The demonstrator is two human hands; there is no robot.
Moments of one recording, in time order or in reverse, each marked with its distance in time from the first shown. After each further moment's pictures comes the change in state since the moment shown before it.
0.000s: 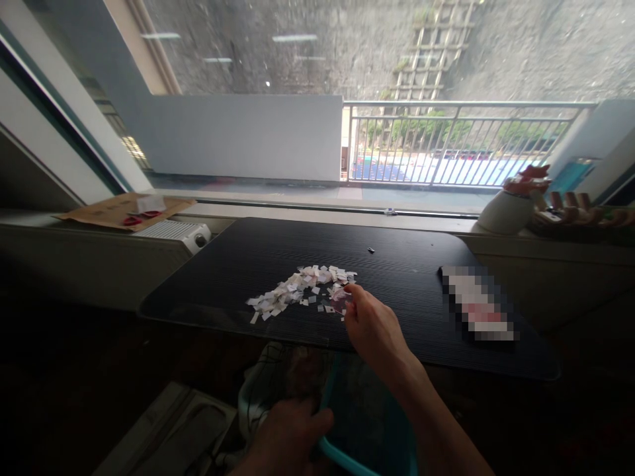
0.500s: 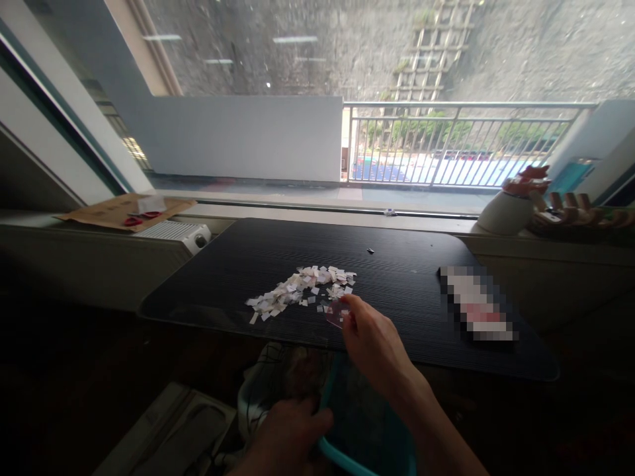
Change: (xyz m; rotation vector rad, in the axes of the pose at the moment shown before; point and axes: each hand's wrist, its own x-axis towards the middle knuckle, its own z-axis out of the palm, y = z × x) left_hand 0.000 0.001 -0.004 -0.004 -0.030 -0.002; right_hand -0.013 -0.002 0.000 0.036 -0.015 -0.035
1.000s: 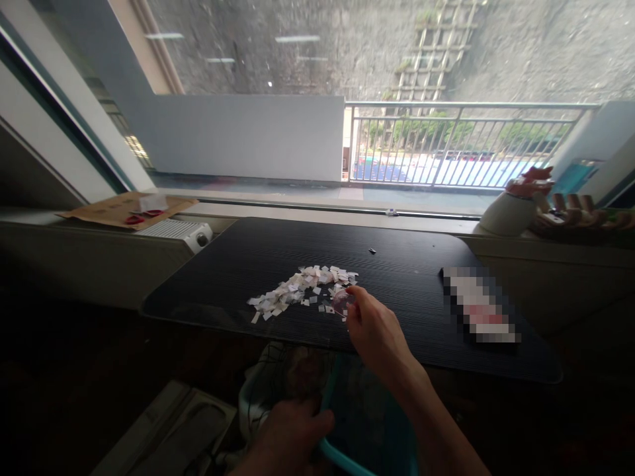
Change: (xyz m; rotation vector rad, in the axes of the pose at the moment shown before) left_hand 0.000 -0.001 0.002 0.036 0.018 0.020; right_hand 0.009 0.002 0.003 0.031 0.033 0.032
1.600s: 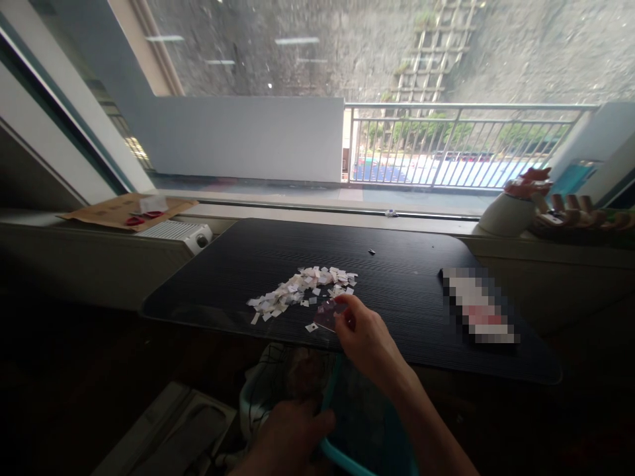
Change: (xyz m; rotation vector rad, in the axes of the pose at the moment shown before) left_hand -0.001 0.005 -0.003 0.019 0.019 -0.004; right_hand -0.003 0.002 0.011 0.287 -0.090 0.043
